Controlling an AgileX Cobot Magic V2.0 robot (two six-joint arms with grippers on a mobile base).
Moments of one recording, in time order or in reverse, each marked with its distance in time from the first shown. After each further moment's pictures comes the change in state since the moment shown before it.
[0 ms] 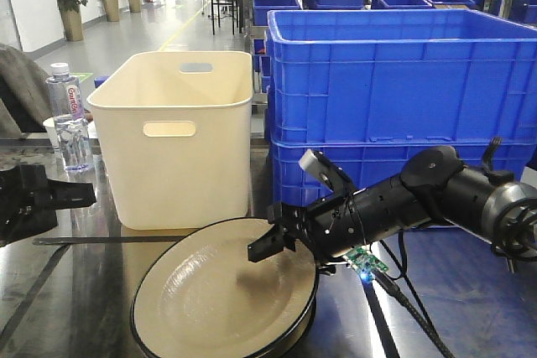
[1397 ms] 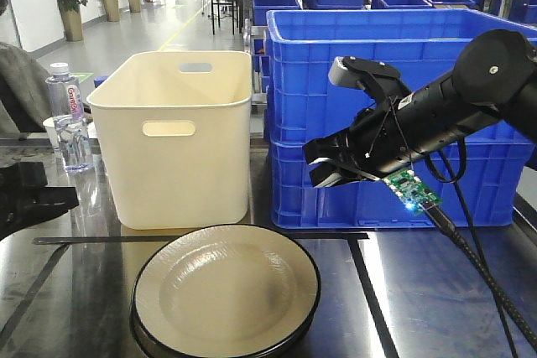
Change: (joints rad) left arm 0.000 0.000 0.000 0.001 -0.035 0.012; right arm 0.000 -0.158 -0.270 -0.502 0.076 0.180
